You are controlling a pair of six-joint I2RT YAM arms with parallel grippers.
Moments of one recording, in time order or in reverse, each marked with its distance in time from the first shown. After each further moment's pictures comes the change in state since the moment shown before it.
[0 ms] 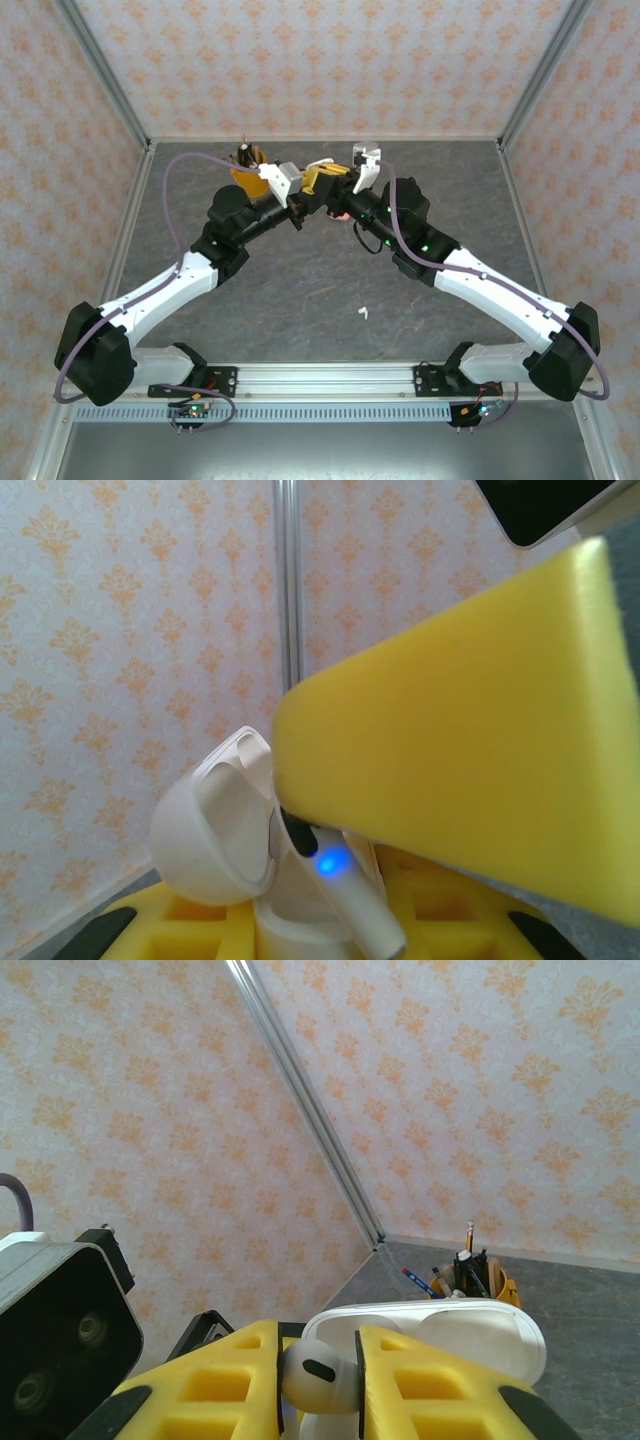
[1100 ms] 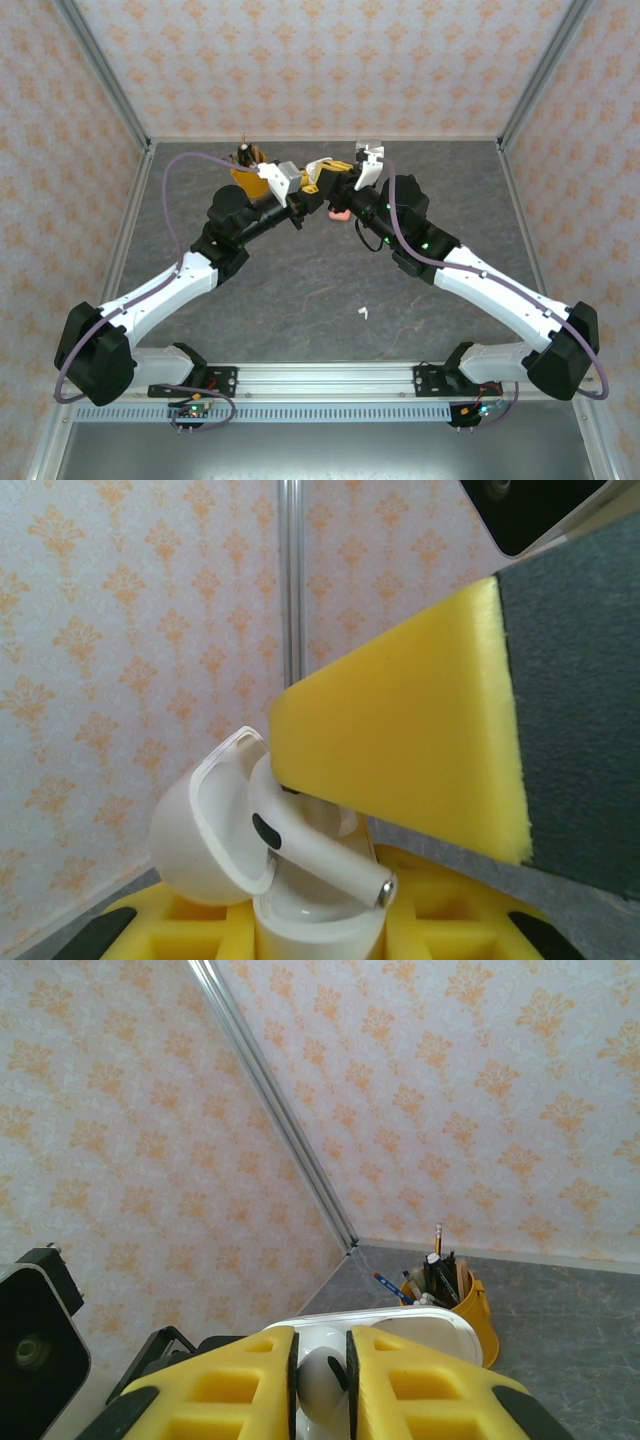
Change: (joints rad) left arm 0.000 0.000 0.000 0.002 -0.001 -0.016; right arm -0.014 0.008 0.020 -0.031 0.052 -0.001
